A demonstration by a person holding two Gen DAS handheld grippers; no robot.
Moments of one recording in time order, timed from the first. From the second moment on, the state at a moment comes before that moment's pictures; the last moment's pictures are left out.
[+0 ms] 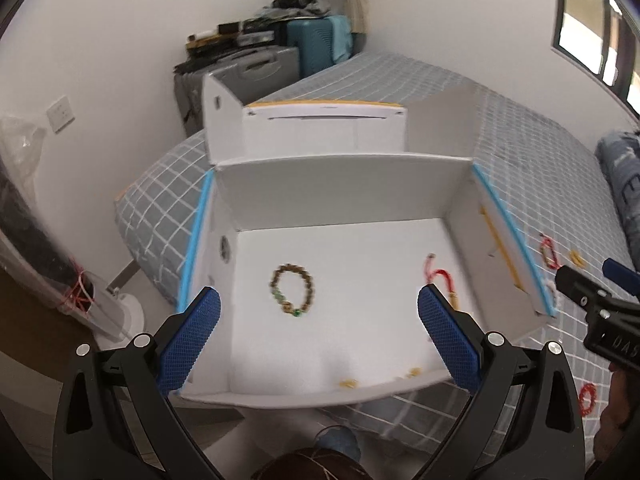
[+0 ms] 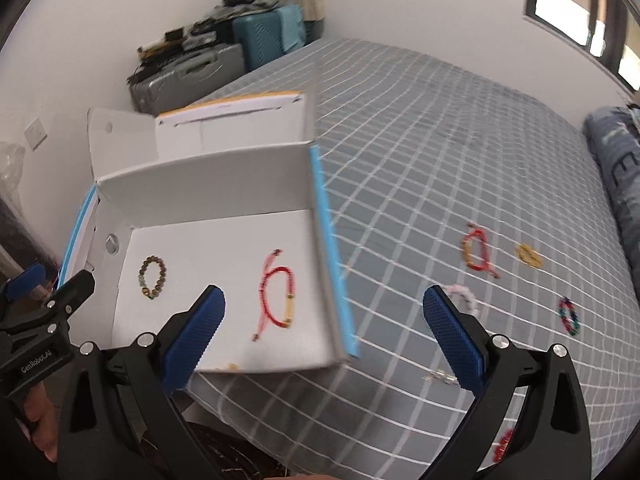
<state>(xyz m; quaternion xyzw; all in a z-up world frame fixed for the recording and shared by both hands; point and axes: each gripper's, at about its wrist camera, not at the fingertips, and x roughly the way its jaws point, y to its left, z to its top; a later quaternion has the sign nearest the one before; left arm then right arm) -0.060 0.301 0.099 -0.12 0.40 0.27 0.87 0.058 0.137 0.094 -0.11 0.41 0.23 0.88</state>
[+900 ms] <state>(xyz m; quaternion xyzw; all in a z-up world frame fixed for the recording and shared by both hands) 0.033 0.103 0.086 -0.03 0.42 0.10 0.90 0.039 -0.093 0.092 -0.03 0.40 0.10 0.91</state>
